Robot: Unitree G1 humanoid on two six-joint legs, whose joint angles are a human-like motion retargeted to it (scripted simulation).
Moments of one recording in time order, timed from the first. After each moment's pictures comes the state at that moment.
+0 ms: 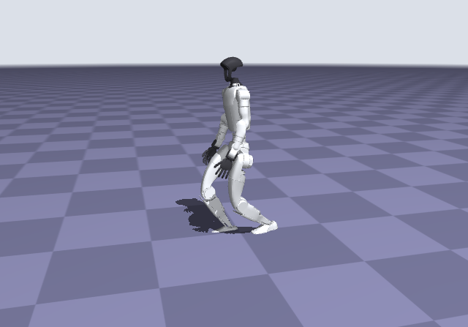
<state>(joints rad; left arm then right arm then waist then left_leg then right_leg) -0.13 0.17 -0.44 1.19 -0.13 -0.16 0.10 -0.02 -0.29 0.33 1.11 0.28 -0.13 -0.15 -0.05 0.00 0.14 -0.03 -0.11 0.11 0.99 -0.87 0.12 -0.54 -0.01 -0.10 1.11 -0.64 0.07</state>
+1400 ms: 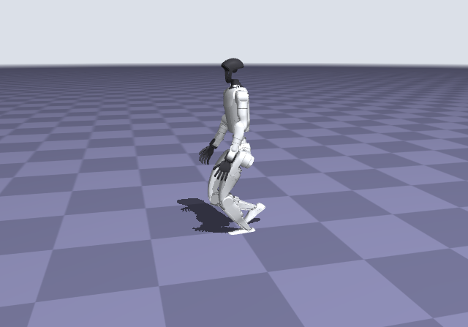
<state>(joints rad) -0.12 0.18 -0.44 1.22 -0.12 -0.15 0.09 -0.02 -0.31 0.33 1.02 0.24 -0.15 -0.11 -0.08 -0.15 0.02 -0.46 -0.36 0.15 0.99 -0.78 0.21 -0.48 -0.31 -0.01 1.66 -0.57 0.10</state>
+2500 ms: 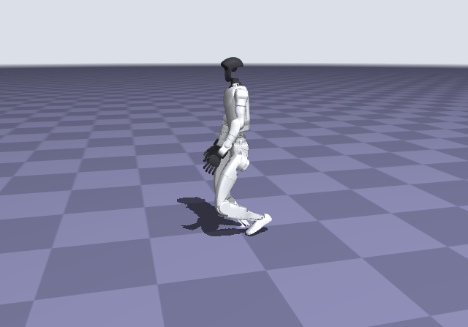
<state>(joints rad) -0.21 0.19 -0.51 1.12 -0.13 -0.19 0.05 0.01 -0.36 0.32 1.11 0.29 -0.15 -0.17 0.03 0.21 0.05 -0.49 0.27 0.04 1.63 -0.76 0.09 -0.35 0.29 -0.10 0.91 -0.65 0.01</state>
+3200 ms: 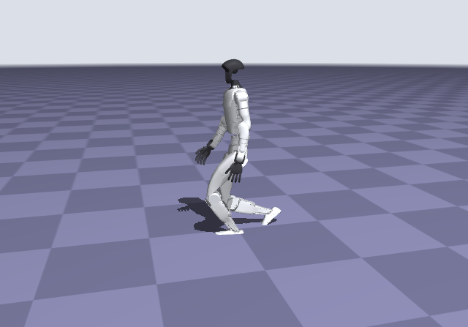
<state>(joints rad) 0.07 0.19 -0.42 1.25 -0.12 -0.14 0.01 -0.06 -0.30 0.34 1.01 0.26 -0.16 -0.13 0.03 -0.13 0.05 -0.60 -0.38 0.10 1.10 -0.68 0.19 -0.09 -0.14 0.03 1.34 -0.58 0.22</state>
